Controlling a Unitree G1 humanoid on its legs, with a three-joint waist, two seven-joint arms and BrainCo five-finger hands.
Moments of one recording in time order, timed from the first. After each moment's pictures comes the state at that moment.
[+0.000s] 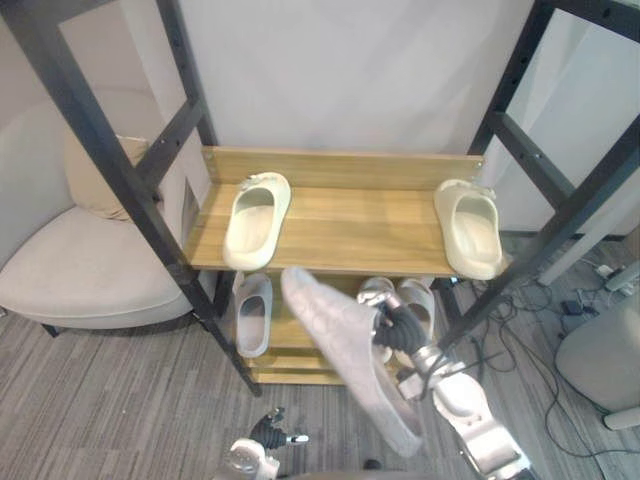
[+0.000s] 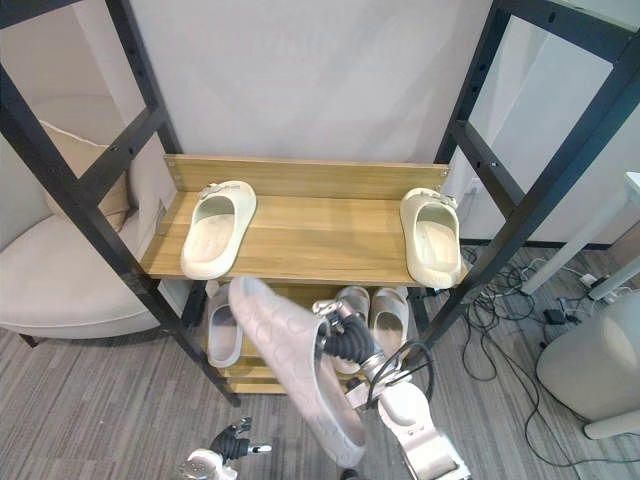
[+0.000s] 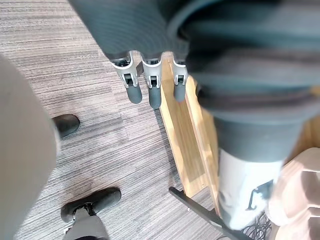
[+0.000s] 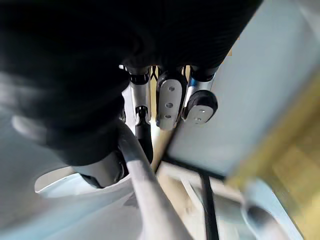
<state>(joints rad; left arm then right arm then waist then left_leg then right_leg) -0.05 0.08 -0.22 1.12 0.09 -0.12 -0.02 0.04 -0.34 0.43 -0.07 -0.10 -0.27 0.08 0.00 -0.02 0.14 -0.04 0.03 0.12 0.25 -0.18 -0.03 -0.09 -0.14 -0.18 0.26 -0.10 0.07</state>
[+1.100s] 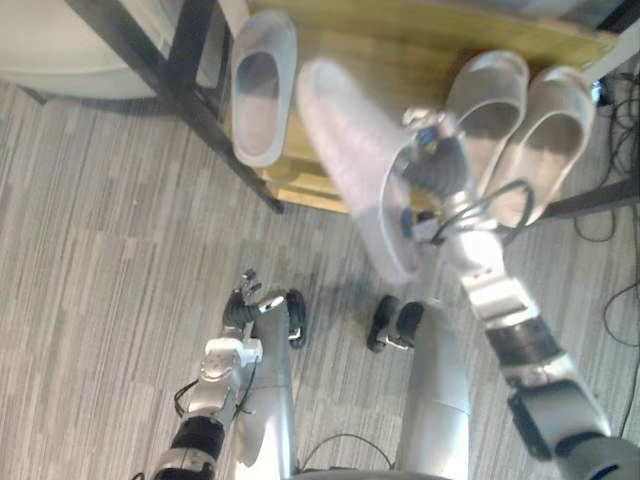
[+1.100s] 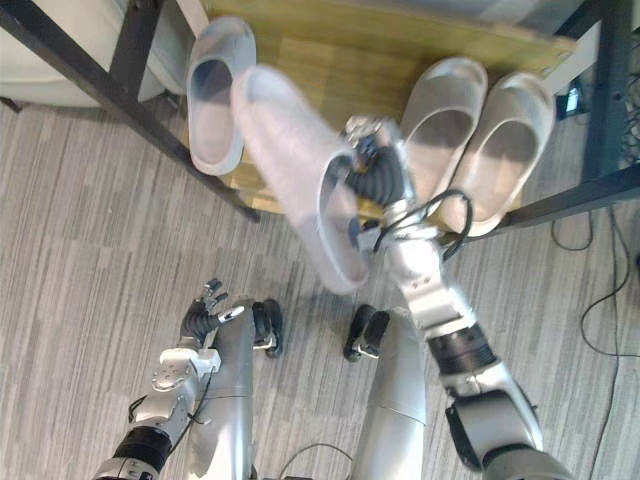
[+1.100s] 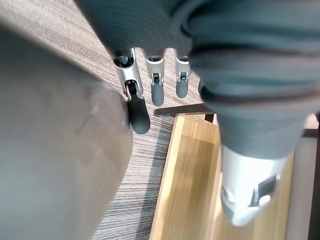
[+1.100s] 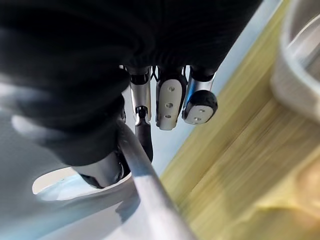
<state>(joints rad) -0.11 0.15 -0.06 0.49 -0.26 -0.23 0.00 -0.73 -0.45 0.13 0.16 -0.24 -0.14 -0.34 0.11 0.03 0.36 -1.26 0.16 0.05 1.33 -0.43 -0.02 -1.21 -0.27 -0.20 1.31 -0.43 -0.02</state>
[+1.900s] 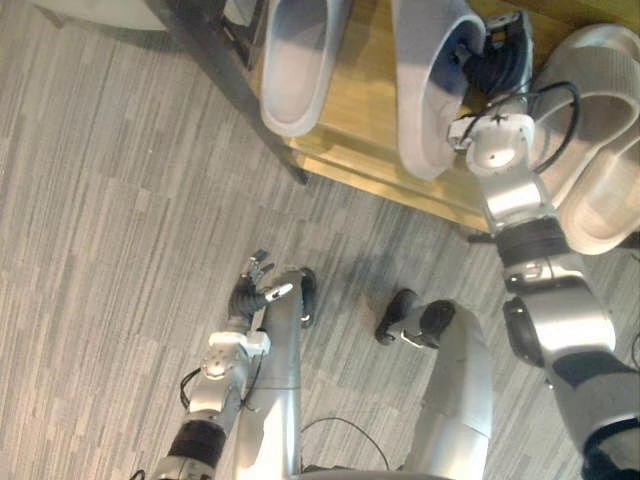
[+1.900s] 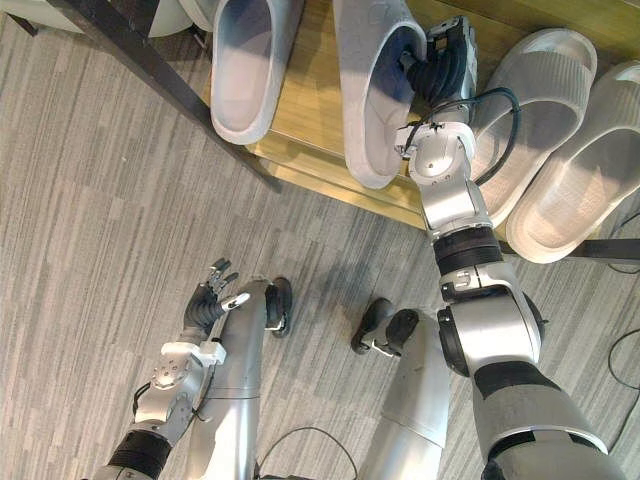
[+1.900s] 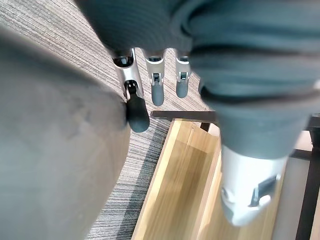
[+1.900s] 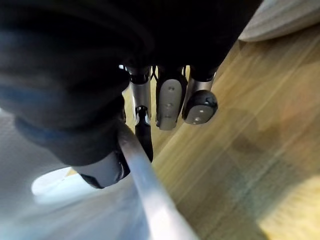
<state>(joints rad) -0.08 0.18 -0.14 0.36 -0.34 -0.25 0.00 -1.15 -0.45 0.13 0.70 -0.21 -0.04 -0.44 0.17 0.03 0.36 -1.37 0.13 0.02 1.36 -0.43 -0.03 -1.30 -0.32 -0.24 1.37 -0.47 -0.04</state>
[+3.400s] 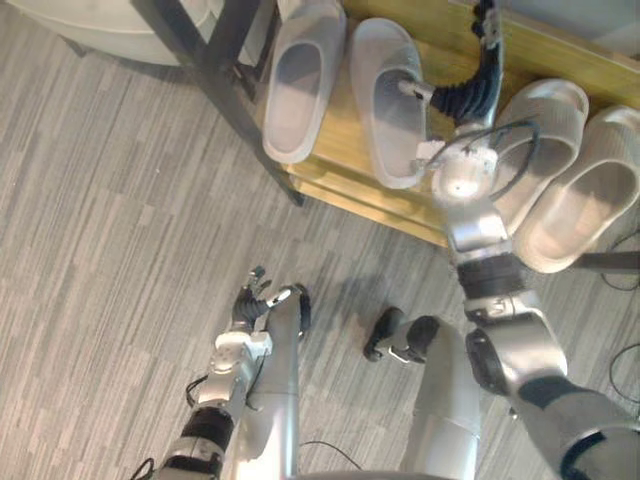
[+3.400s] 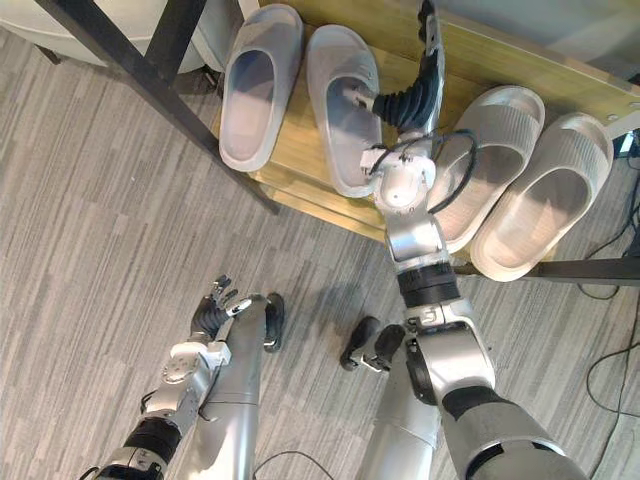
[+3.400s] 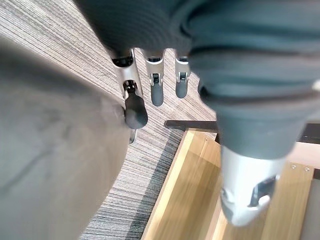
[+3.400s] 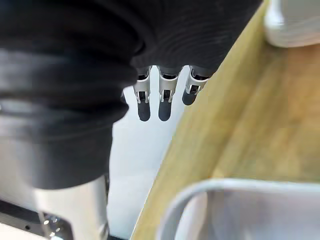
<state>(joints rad) -0.19 0.13 -0.07 0.62 -0.33 -0.20 0.04 -0.89 -0.20 0.04 0.36 -0.18 -0.03 -0.48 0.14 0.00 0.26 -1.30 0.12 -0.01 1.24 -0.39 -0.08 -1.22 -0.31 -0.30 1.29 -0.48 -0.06</state>
